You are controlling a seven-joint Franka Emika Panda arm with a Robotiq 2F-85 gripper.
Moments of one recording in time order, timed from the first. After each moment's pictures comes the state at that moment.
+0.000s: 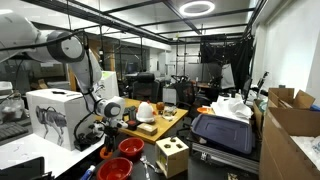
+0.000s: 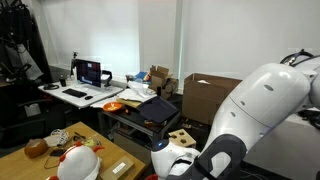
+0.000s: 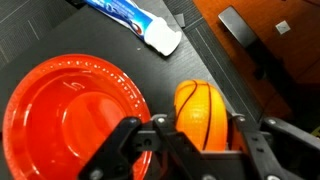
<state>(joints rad) 0.47 0.99 0.03 -1.68 0.08 2.32 0.62</state>
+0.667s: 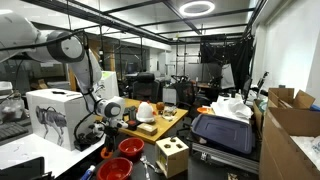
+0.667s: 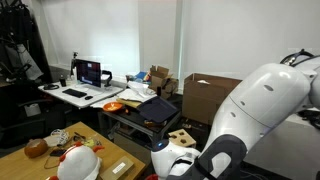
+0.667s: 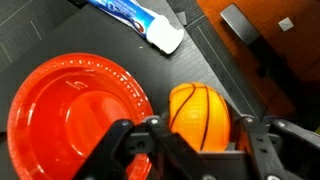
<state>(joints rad) 0.47 0.99 0.03 -1.68 0.07 2.32 0.64</state>
